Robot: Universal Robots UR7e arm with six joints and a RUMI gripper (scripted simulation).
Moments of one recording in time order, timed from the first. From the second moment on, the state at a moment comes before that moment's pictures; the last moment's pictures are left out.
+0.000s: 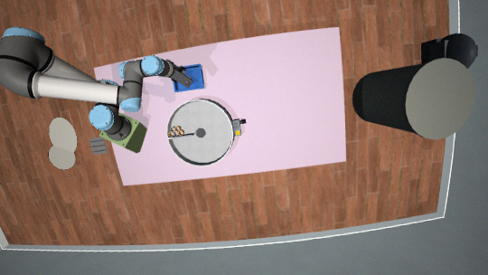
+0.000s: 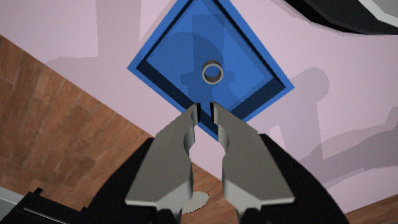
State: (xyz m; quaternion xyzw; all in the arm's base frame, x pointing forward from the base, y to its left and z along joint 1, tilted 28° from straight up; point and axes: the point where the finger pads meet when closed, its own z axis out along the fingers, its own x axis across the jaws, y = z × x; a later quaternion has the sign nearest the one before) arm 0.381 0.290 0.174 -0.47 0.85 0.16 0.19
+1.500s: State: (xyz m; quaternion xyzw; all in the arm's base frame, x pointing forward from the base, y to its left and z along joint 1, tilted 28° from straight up) arm 0.387 0.275 0.167 -0.54 0.81 0.13 0.19
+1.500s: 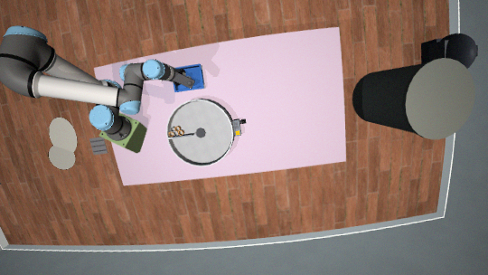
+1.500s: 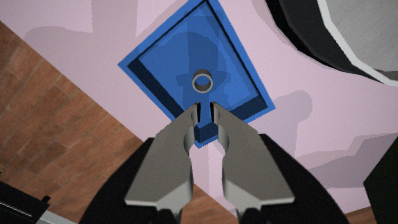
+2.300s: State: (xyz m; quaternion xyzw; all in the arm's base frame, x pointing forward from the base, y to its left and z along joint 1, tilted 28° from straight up) arm 0.392 0.261 0.160 -0.61 0.76 0.11 0.20
